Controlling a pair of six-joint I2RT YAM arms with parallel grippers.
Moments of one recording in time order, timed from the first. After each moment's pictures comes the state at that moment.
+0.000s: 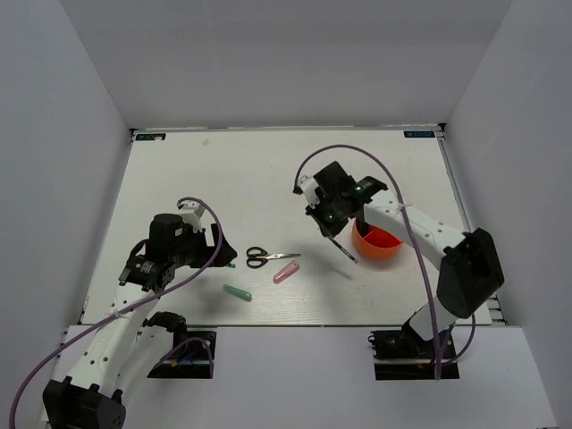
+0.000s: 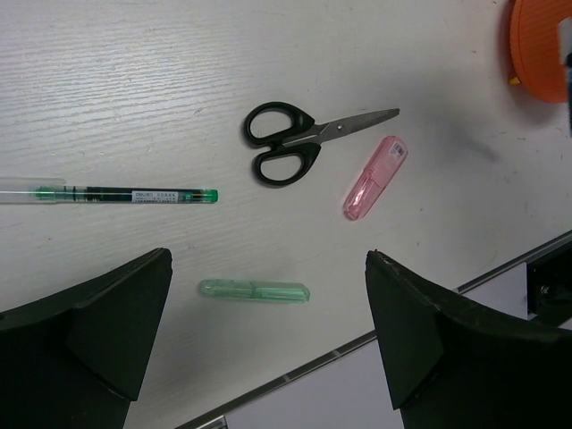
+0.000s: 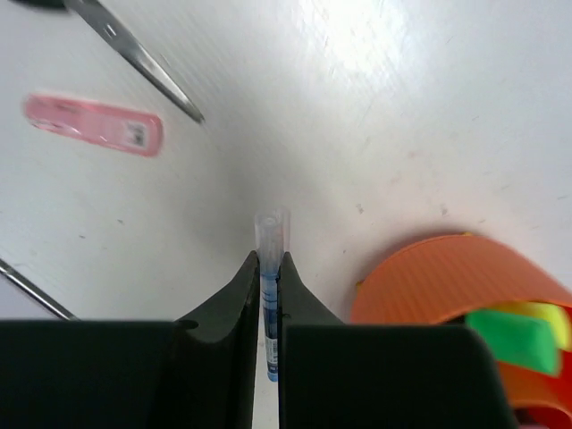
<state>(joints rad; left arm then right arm) -0.24 0.73 0.61 -0.60 0.31 -0.33 0.71 1.60 1.26 -0.81 -0.10 -0.22</state>
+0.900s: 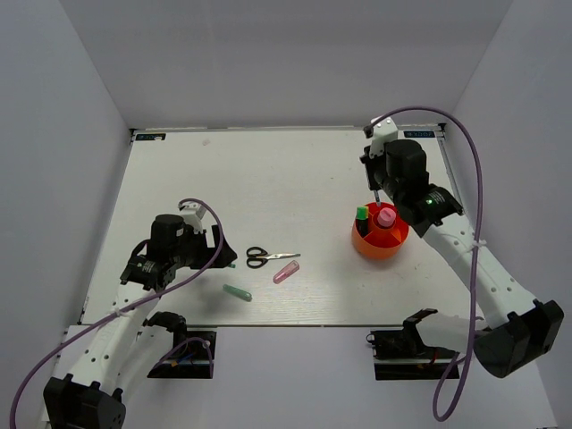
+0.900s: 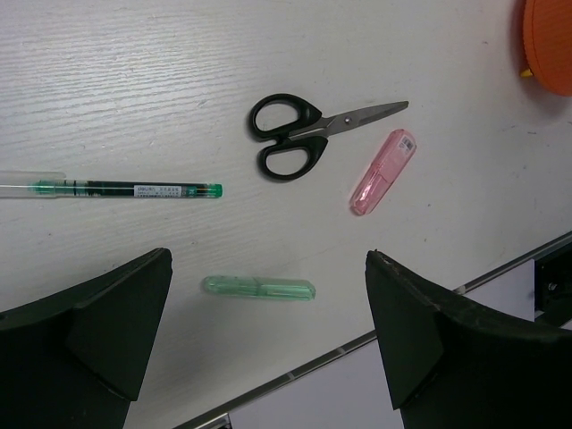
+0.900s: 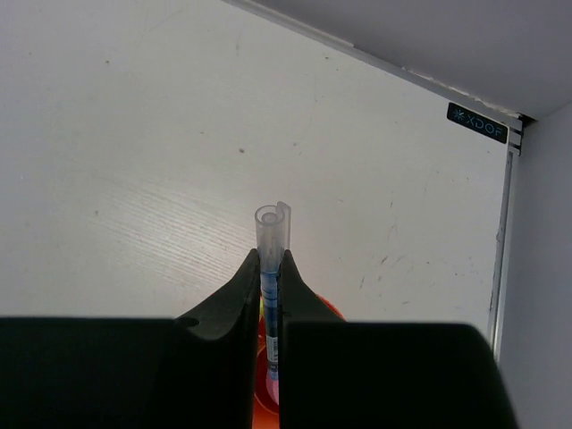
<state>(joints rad) -0.24 0.74 0.60 -0.60 0.30 -0.32 0.50 1.16 1.20 -0.43 0.23 -0.14</state>
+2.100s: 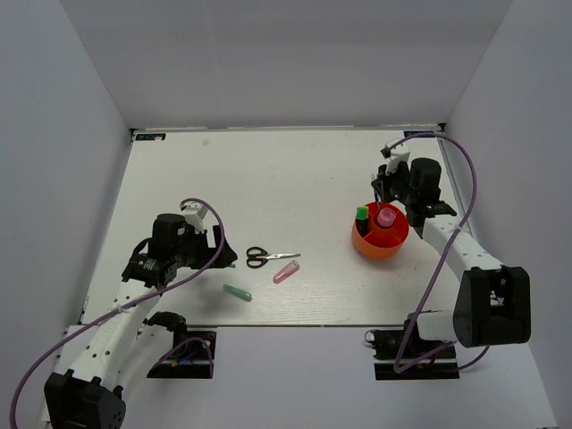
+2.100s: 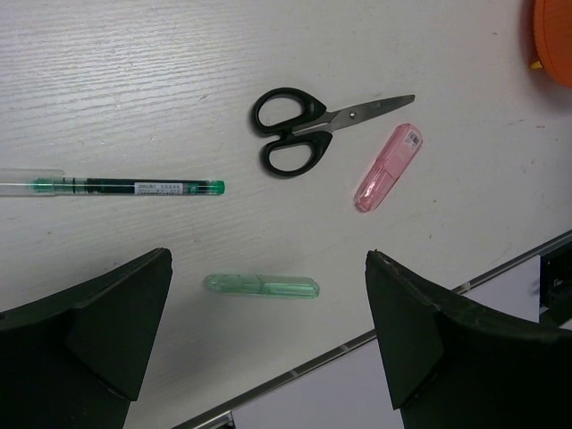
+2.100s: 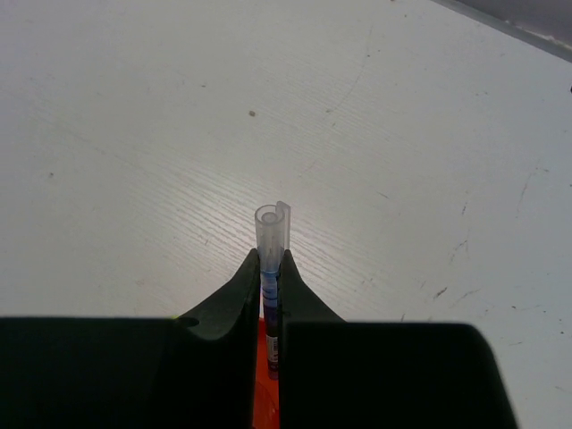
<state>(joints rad) -0.24 0.76 0.60 -0.60 0.31 -0.31 0.13 1.32 0.83 0.07 -0.32 -0.21</state>
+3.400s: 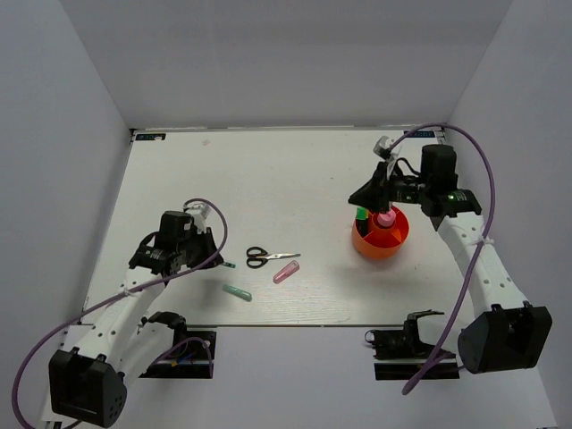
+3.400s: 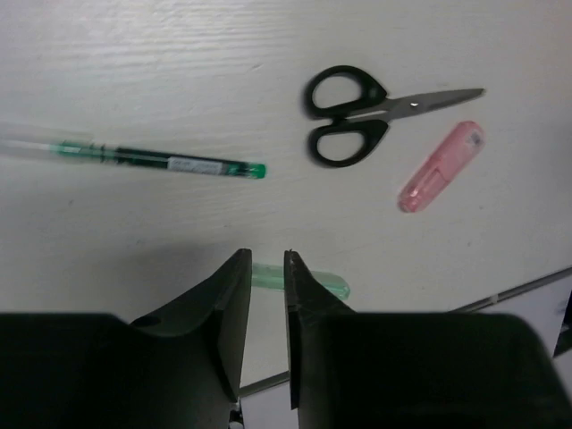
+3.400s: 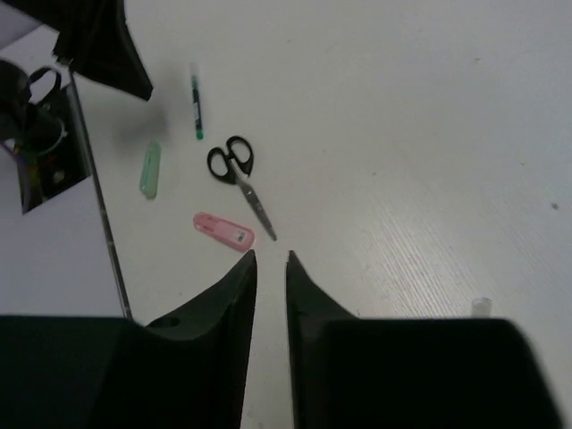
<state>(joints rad) -0.24 0.86 0.60 -0.60 0.28 -0.32 0.13 1.18 1.09 -0.48 -1.02 -0.30</state>
